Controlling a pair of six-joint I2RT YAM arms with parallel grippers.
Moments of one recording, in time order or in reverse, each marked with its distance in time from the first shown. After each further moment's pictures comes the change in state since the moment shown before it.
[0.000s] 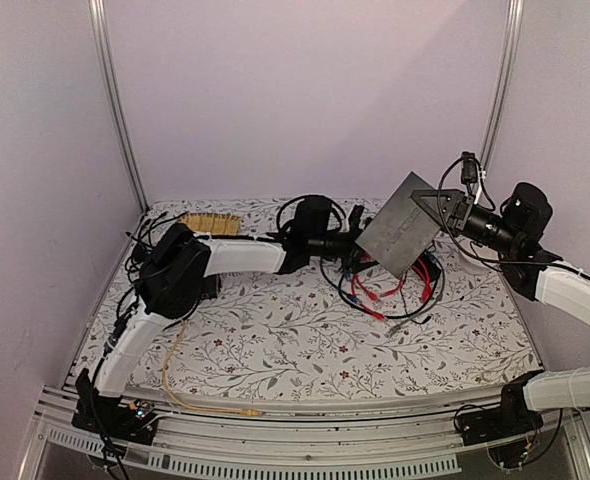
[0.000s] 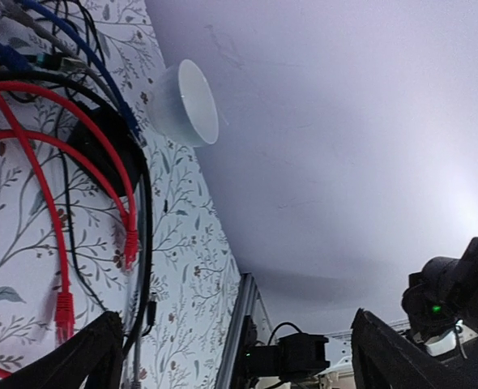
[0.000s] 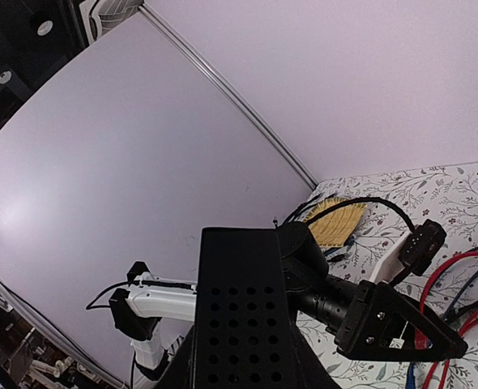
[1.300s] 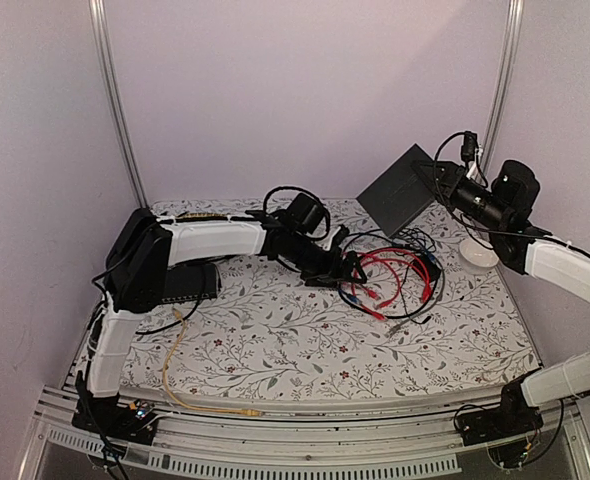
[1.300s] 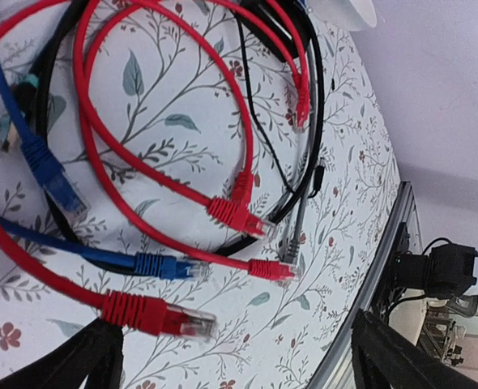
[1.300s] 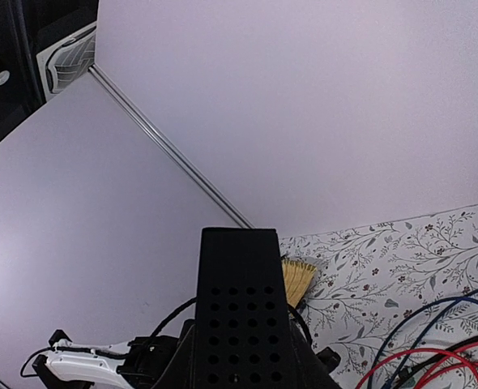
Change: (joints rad) left arm 0.005 -0.234 -0.092 -0.841 -0.164 0.640; right arm -0.009 0.153 0.162 -0.010 0.237 -0.020
